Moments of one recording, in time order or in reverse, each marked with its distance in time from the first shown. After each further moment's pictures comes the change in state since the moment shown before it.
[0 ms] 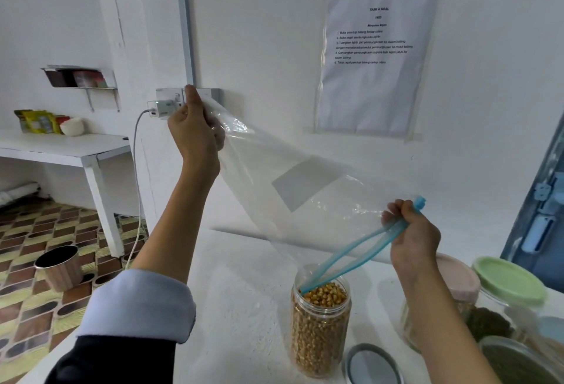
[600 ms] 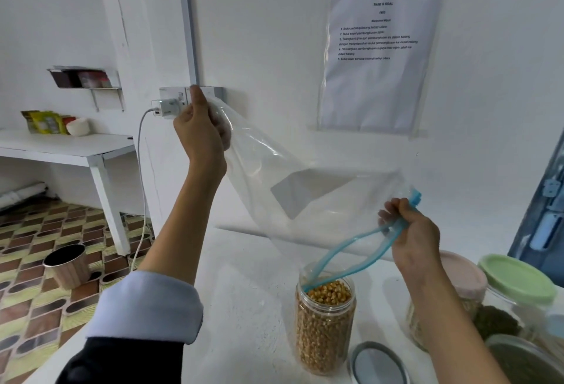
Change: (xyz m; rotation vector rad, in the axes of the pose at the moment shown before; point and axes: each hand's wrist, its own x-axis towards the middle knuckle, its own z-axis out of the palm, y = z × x) left_hand -0.004 -0.002 0.001 -0.010 0.003 -0.016; right_hand 0.004 0.002 -0.005 -0.026 -0.051 0.043
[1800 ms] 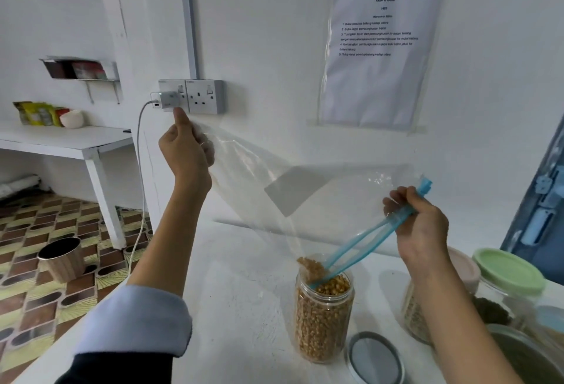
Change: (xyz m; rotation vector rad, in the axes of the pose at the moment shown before) left_hand -0.001 -0.010 -0.038 0.028 0.111 -0.046; right_hand -0.014 -0.012 0.003 -0.069 -0.091 -0.070
